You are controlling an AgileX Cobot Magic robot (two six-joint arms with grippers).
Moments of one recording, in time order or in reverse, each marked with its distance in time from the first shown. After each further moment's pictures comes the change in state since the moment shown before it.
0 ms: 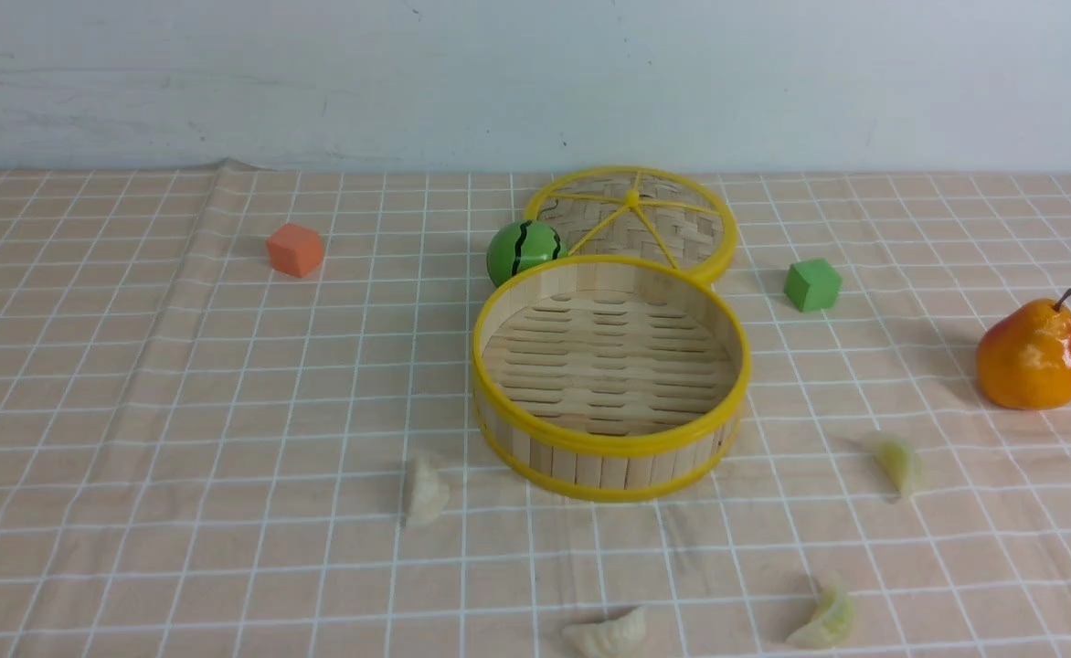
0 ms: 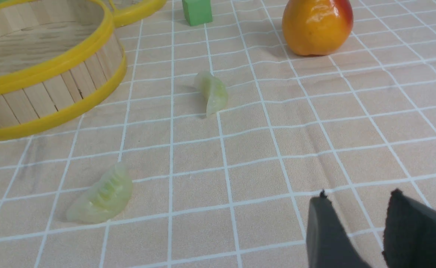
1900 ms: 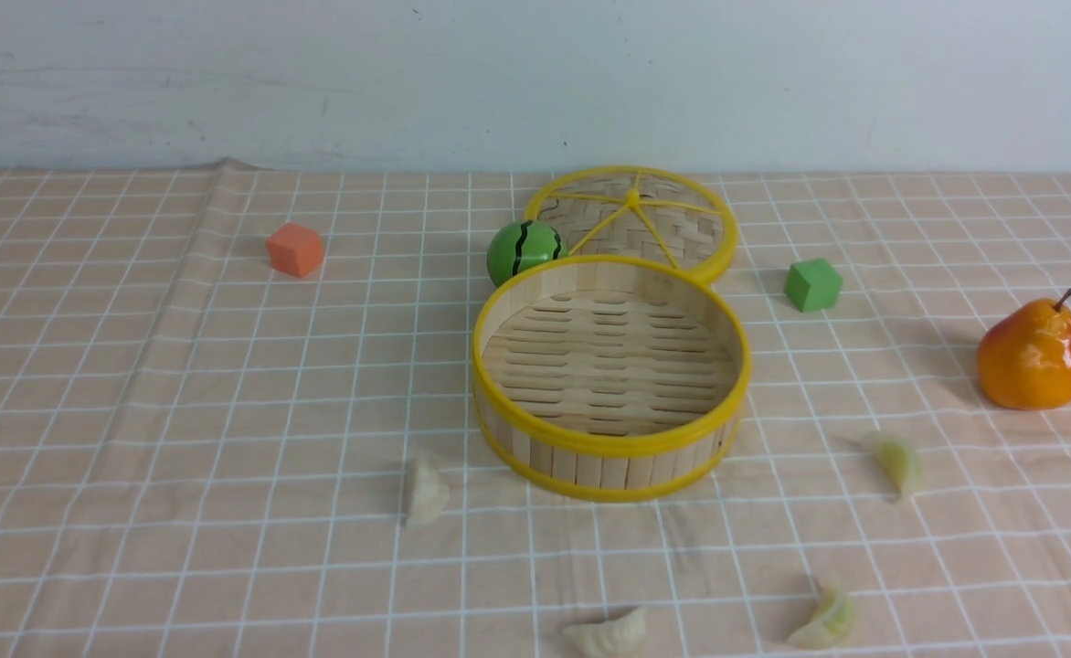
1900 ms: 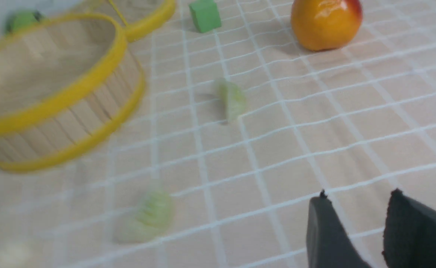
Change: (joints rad) right arm 0.000 0.000 0.000 0.212 -0.011 0.119; left arm 0.000 0.000 0.000 -0.433 -0.103 -0.274
